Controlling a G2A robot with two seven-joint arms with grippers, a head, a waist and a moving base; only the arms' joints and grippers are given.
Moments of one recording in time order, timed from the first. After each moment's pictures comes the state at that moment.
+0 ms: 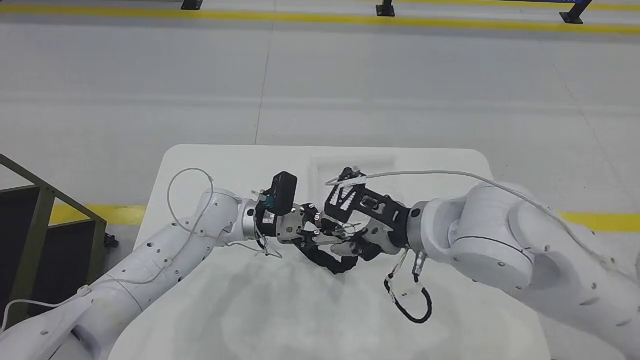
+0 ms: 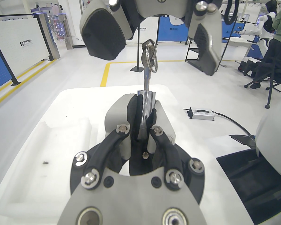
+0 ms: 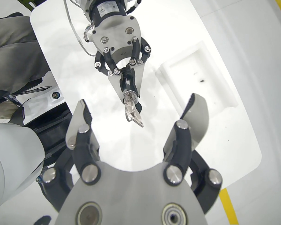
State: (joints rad) left arm 0.48 -1.14 -0.31 -1.07 1.22 -1.01 0.81; right arm -0.61 -0.70 0.80 -2.22 -0.43 0.06 1.19
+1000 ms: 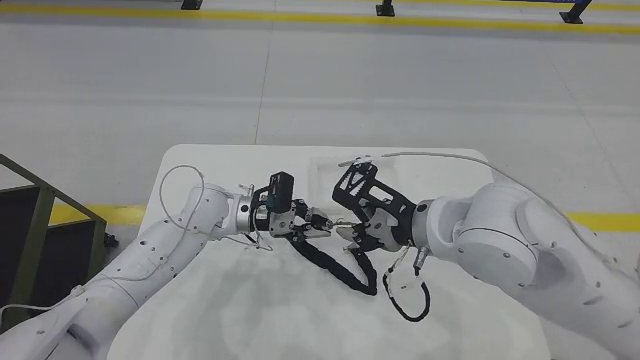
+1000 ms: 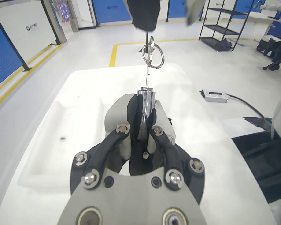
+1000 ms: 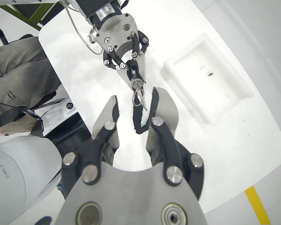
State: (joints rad) left arm 0.50 -1.14 -0.38 -1.01 1.33 -0.98 0.70; right arm -0.69 -0.72 0.89 -2.21 -0.38 0.13 1.18
